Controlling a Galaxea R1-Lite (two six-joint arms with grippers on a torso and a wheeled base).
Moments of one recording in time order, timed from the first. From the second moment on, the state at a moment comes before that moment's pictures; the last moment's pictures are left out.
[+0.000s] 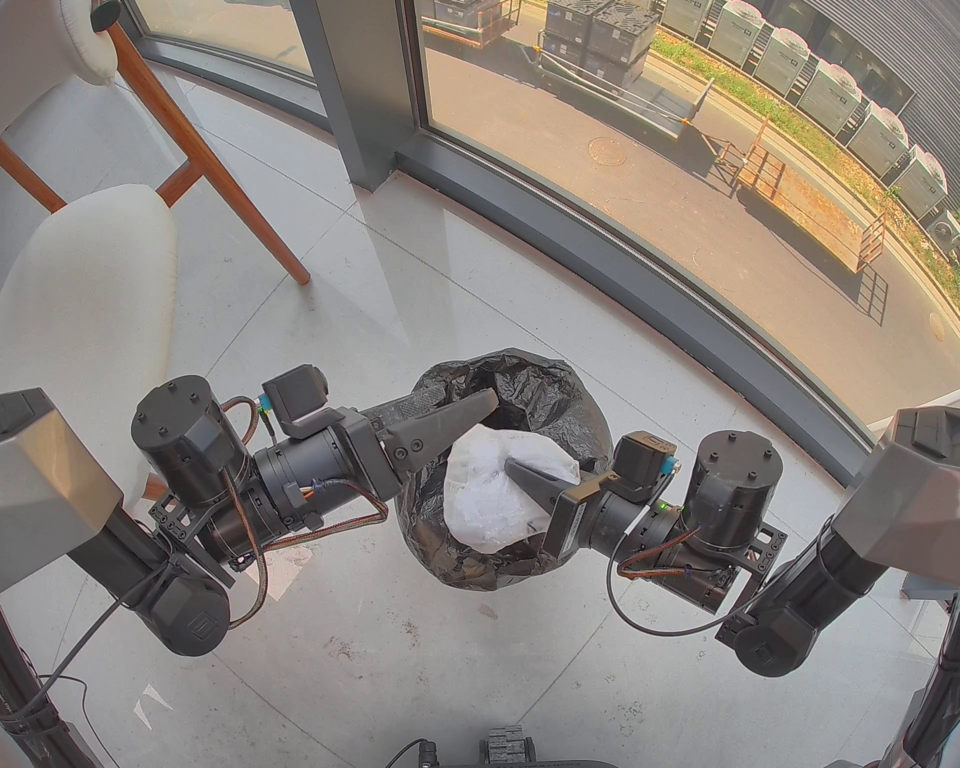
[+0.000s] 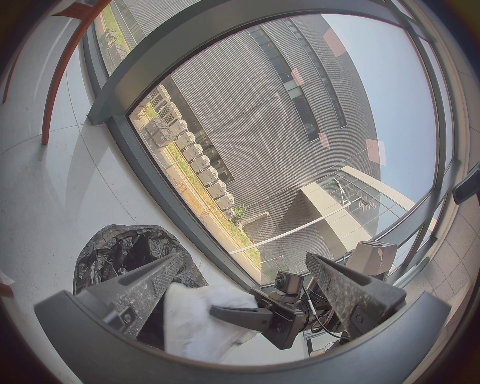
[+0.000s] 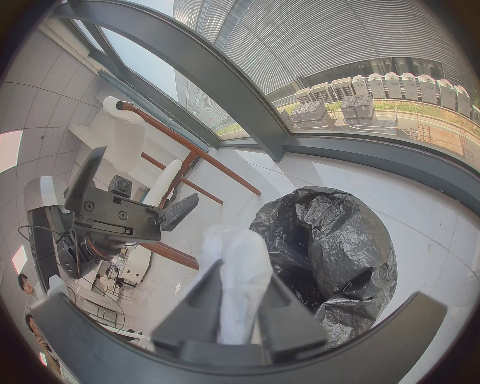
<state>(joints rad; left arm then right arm) -0.47 1.94 -0.62 -1.55 -0.54 -0.59 0.72 2.10 -0.68 -1.37 0.07 0.35</state>
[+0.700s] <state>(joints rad) -0.47 1.84 -0.62 -1.55 -0.53 -0.56 0.62 1.89 -0.48 -1.47 0.04 0.32</state>
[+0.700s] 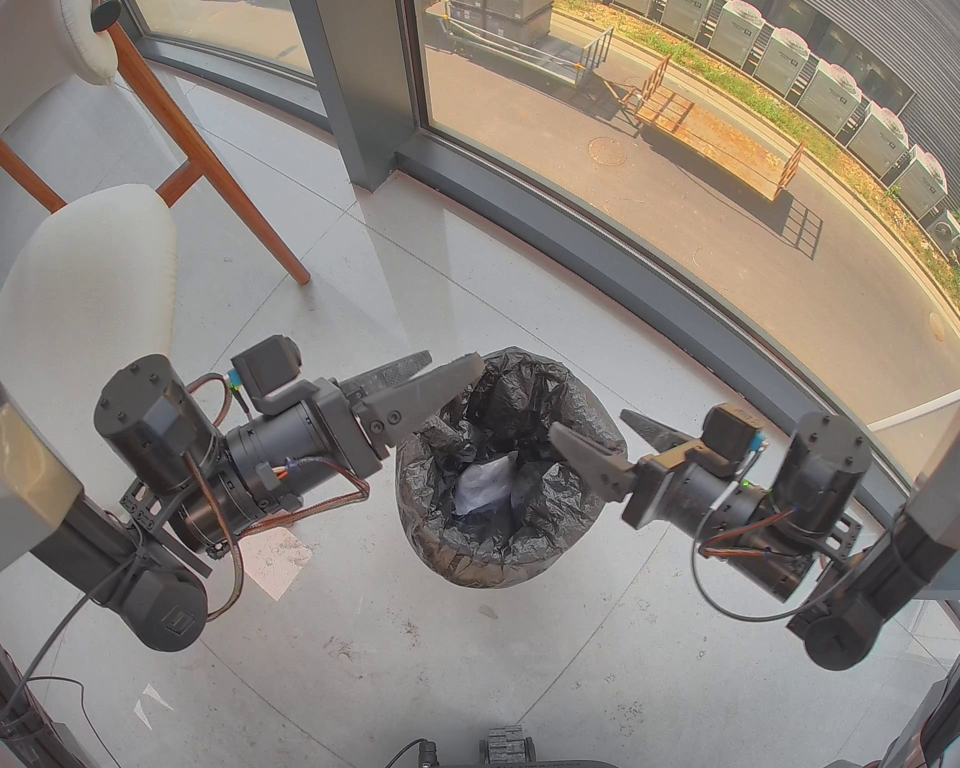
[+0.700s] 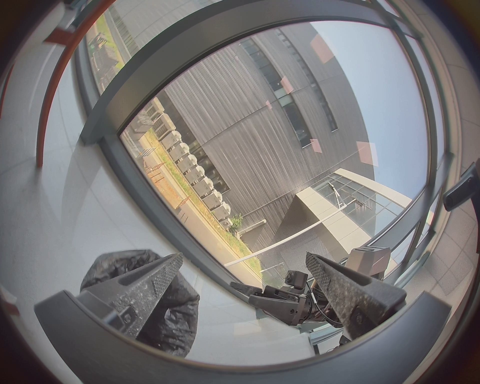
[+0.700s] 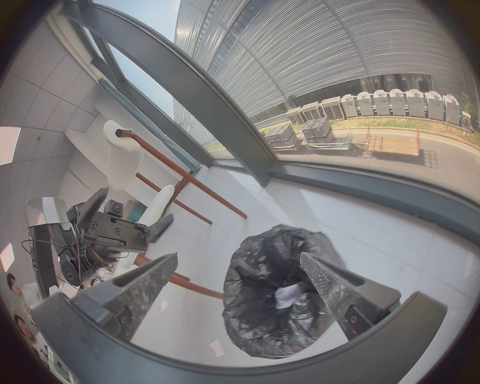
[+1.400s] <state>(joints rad) -0.44 1.51 -0.50 -1.47 -0.23 -0.26 0.39 1.24 -0.11 -1.30 0.03 0.21</state>
